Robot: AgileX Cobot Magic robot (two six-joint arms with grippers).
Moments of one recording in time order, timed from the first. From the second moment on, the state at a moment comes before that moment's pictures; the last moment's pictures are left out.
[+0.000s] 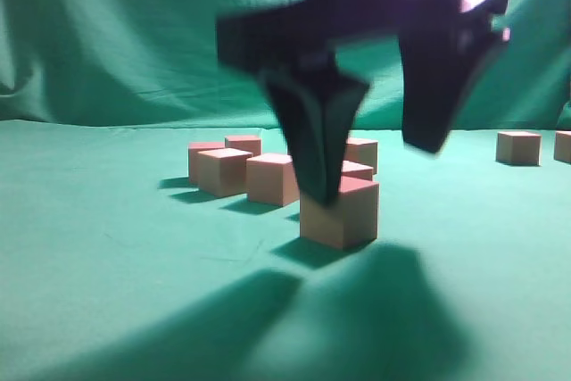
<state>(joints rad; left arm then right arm) -0.01 -0.01 0.02 0.02 0.35 0.01 1.05 1.71 -1.00 -0.44 0.80 0.59</state>
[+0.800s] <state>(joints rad) -0.01 -0.01 0.02 0.02 0.35 0.01 0.56 1.46 -1.31 -0.28 1.18 0.39</state>
